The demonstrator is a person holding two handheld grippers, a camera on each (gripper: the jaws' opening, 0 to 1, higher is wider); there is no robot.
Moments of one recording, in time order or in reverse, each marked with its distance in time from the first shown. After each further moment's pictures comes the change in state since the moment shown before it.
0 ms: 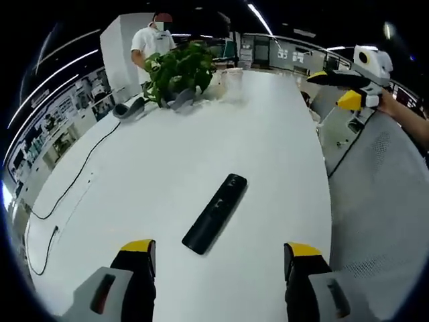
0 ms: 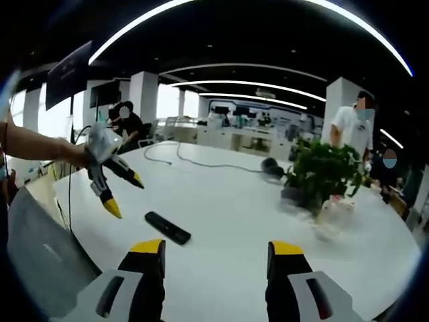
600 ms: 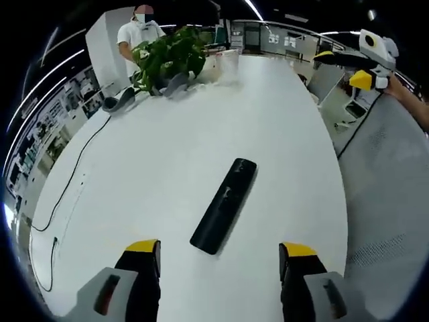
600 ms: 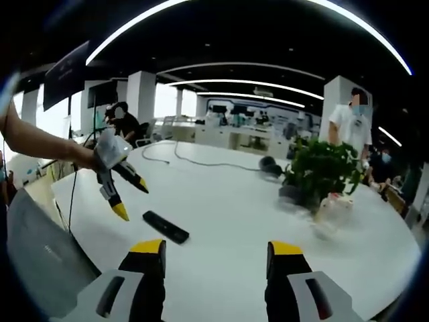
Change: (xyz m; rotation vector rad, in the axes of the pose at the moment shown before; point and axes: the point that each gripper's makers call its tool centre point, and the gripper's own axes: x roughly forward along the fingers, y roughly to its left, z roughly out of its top) left arm 0.027 0.015 -0.014 0.106 0.127 -0.015; right arm 0.000 -0.004 -0.002 0.008 0.008 -0.011
